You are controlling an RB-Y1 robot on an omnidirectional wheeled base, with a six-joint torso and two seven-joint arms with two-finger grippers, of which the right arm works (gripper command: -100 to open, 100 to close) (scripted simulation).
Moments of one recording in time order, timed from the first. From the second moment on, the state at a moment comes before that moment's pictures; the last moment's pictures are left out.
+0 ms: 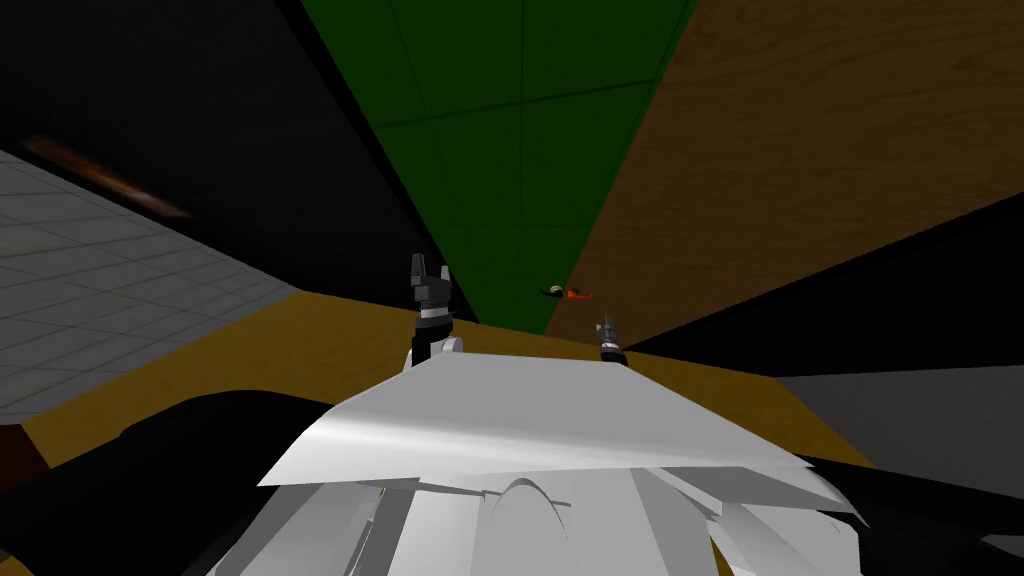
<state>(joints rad) -0.05 -0.30 -0.31 -0.51 0.08 -0.89 -0.28</state>
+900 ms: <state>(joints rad) -0.09 -0.29 -0.32 -0.48 0.06 -0.93 -0.27</state>
